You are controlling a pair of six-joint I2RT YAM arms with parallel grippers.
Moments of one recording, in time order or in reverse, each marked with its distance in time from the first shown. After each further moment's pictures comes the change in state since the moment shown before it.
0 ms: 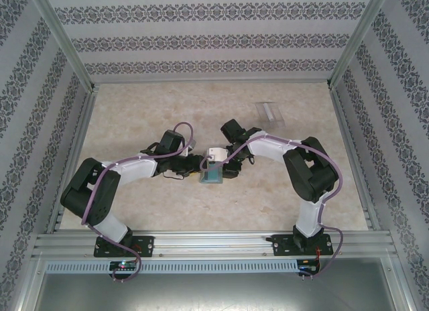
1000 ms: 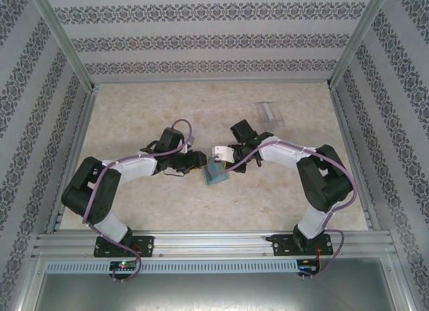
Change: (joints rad) left arm 0.010 0.027 0.037 0.024 -0.021 -0.037; right arm -0.056 -0.151 -0.158 0.173 -0.086 -0.011
